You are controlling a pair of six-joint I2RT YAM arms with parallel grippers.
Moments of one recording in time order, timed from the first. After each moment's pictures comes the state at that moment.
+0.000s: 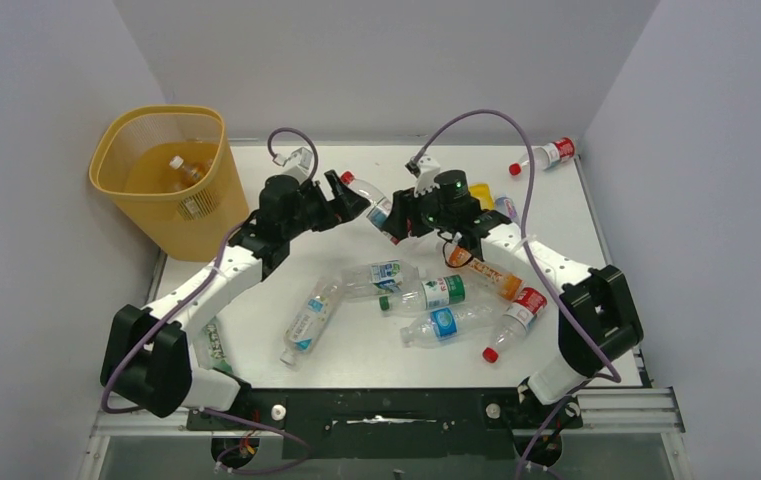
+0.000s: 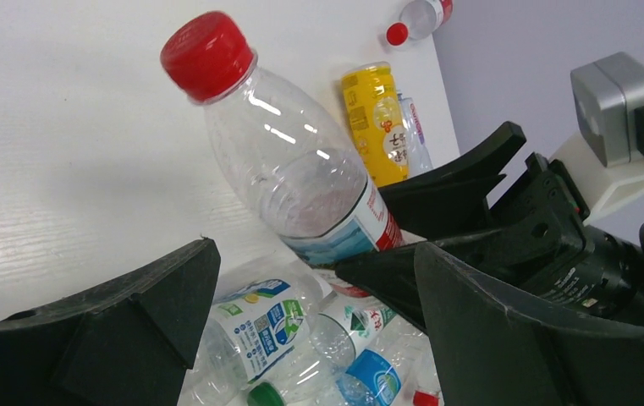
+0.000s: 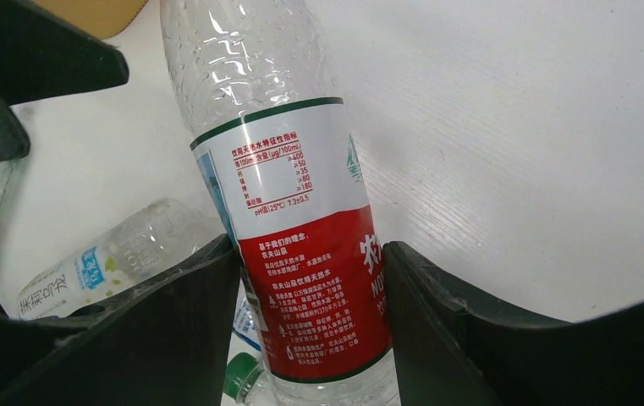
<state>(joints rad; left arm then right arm) -0.46 1.38 0.96 0.08 0.18 -0.77 0.52 1.59 1.13 -0.08 -0.38 0.17</state>
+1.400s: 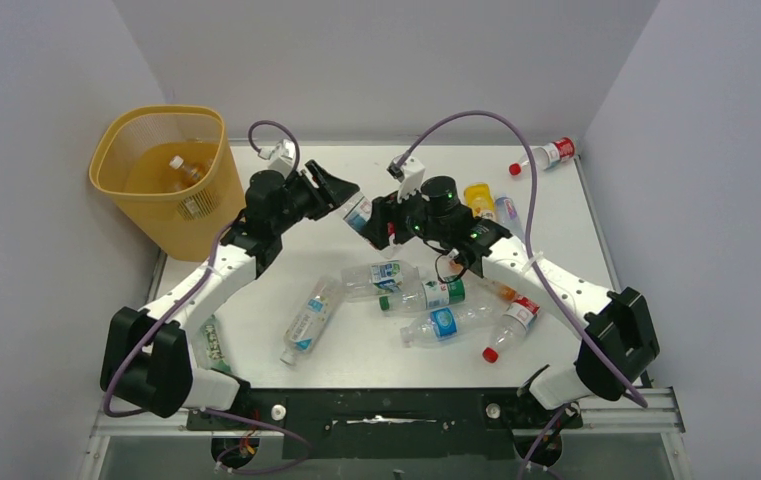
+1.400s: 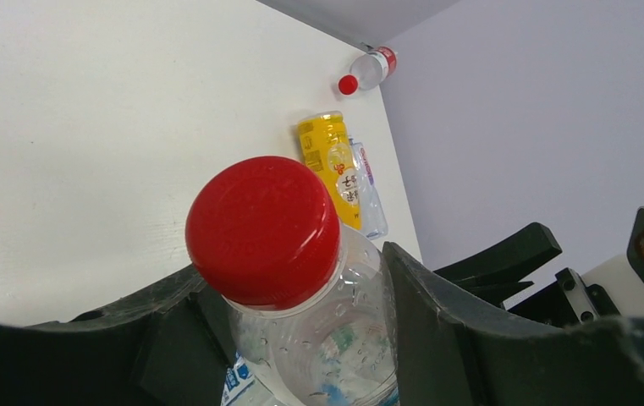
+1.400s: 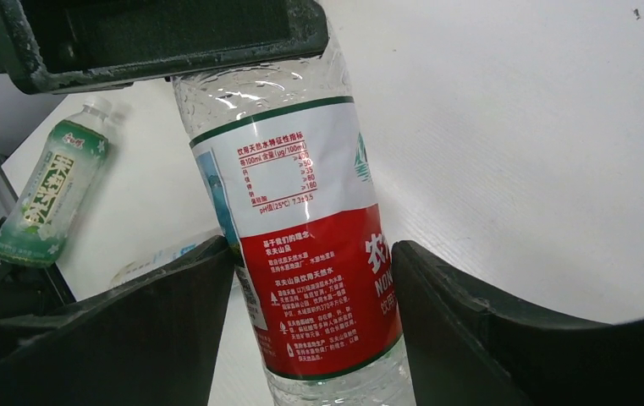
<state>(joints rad) -0.39 1.37 0.95 0.22 0.24 -0.89 0.68 1.46 1.15 -0.09 -0.30 0.19</state>
